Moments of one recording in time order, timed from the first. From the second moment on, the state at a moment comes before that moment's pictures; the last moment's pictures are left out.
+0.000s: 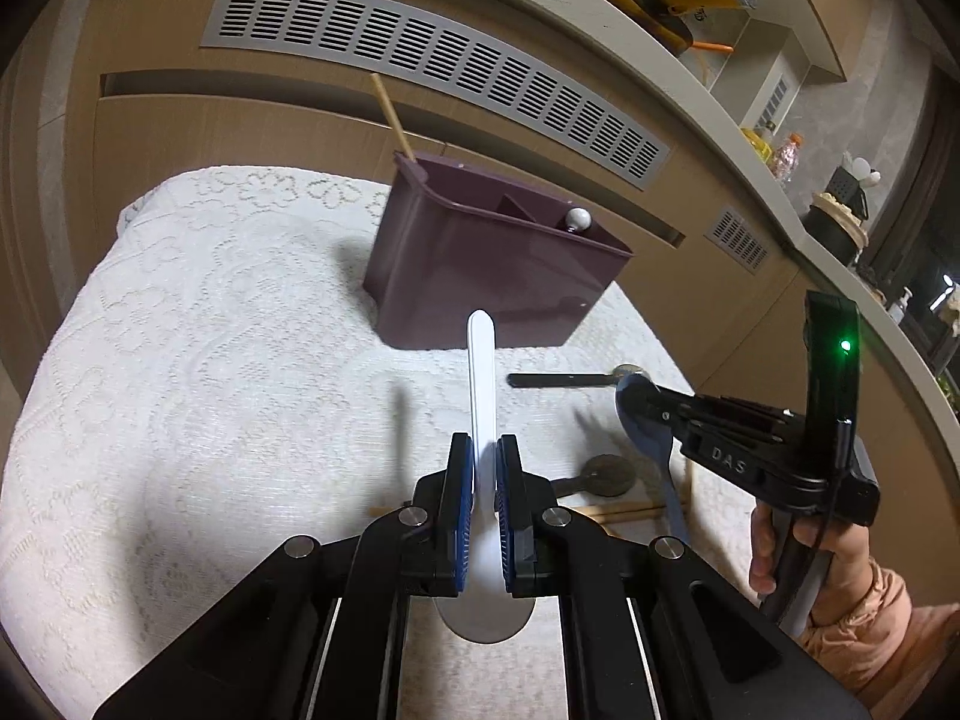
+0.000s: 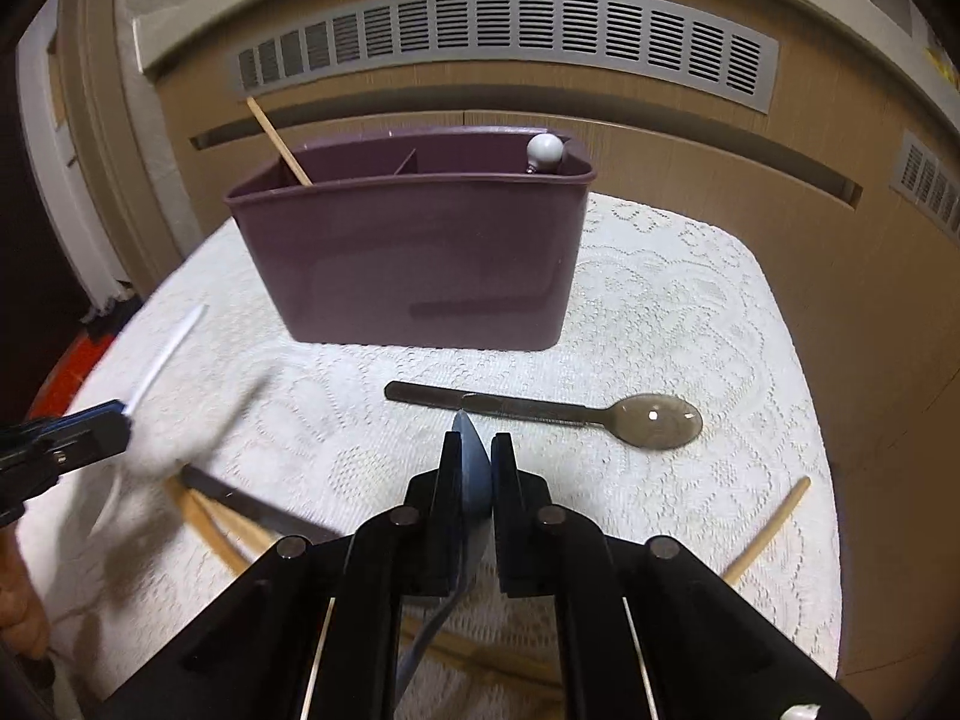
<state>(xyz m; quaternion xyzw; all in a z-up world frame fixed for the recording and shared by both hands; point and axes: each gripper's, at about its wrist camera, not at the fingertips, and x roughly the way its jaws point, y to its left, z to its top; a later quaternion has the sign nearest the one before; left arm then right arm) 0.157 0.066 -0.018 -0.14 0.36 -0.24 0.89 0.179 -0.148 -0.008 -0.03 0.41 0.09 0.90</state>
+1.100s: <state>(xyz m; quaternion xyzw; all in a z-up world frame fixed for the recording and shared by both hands) 0.248 0.006 0.136 -0.08 0.08 -0.22 0.97 0.257 -0.159 0.176 -0.08 0.07 0.05 0.99</state>
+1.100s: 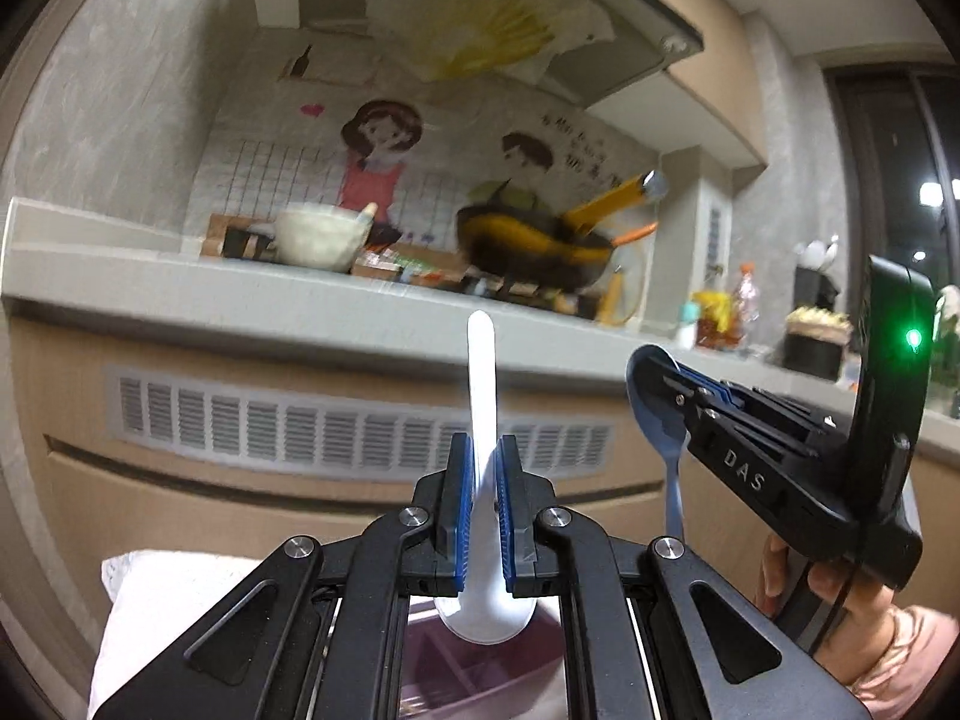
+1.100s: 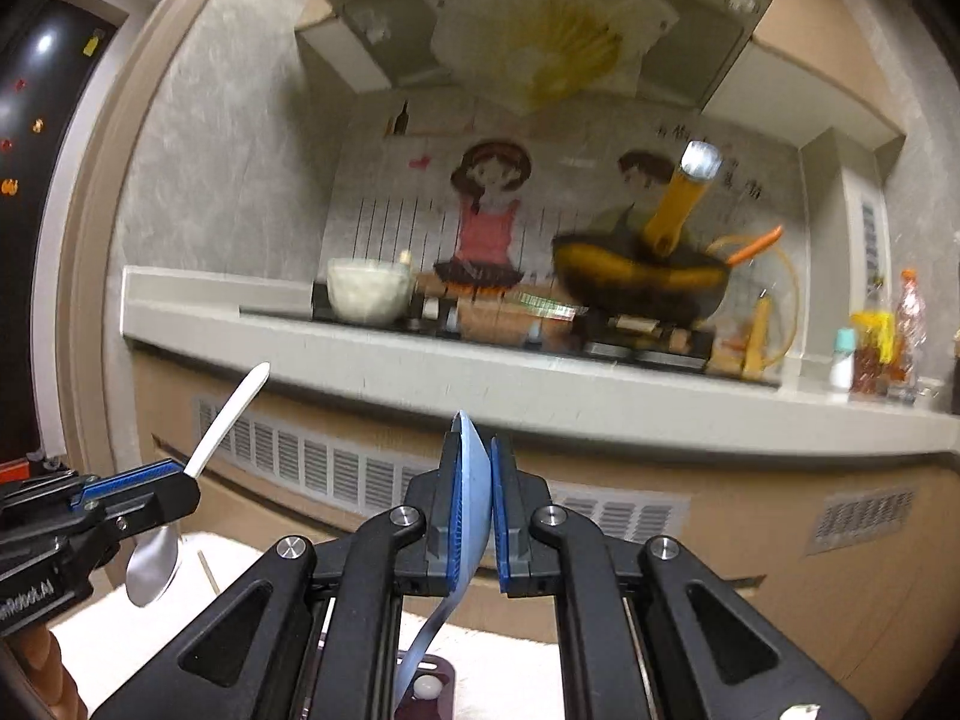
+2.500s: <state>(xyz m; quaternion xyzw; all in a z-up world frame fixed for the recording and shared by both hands) 0.265 0.016 0.019 -0.10 0.29 -0.18 0.94 0.258 -0.154 0.055 -0.10 0.25 0.07 0.96</state>
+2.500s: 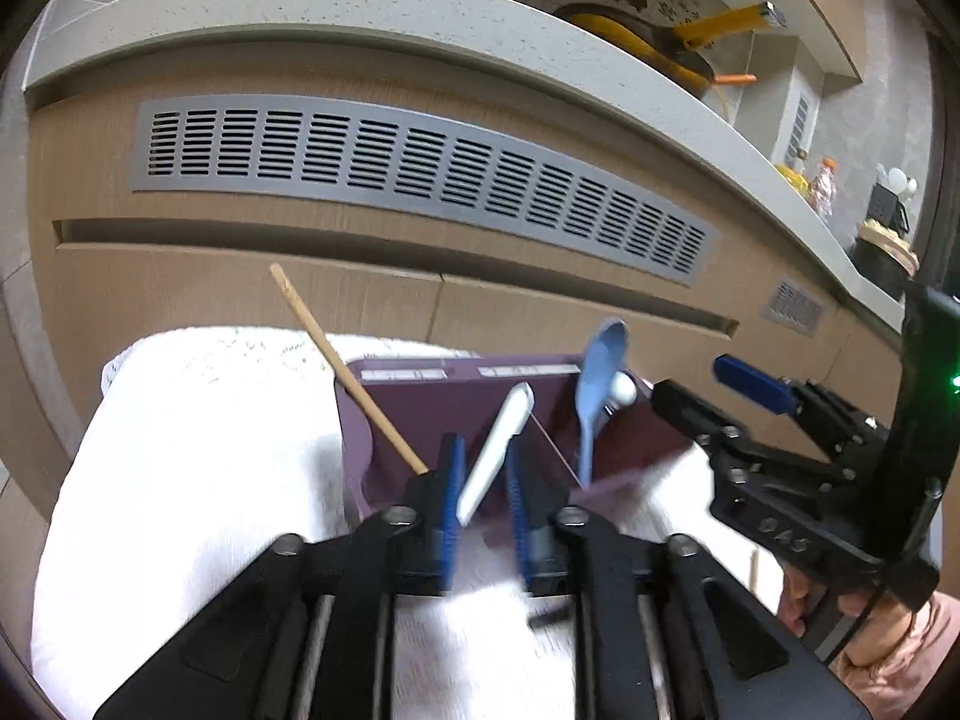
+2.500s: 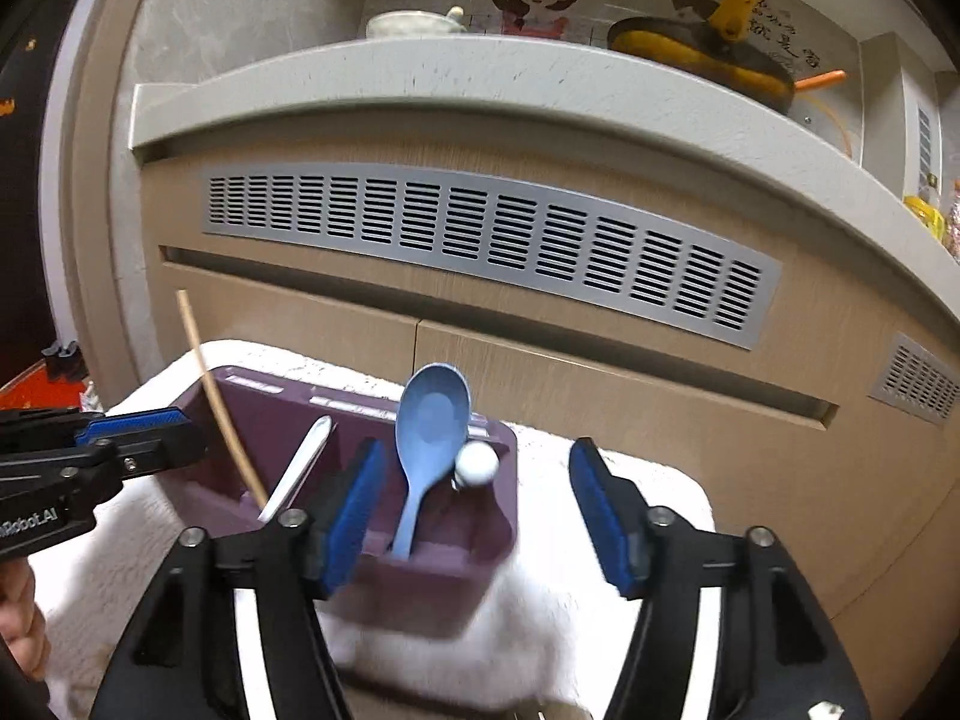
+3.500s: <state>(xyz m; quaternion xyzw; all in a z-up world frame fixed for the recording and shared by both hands) 0.192 -0.092 -0.049 0.20 0.45 -0.37 0.79 0.139 -0.238 -0.025 -0.05 0.38 0.09 0.92</state>
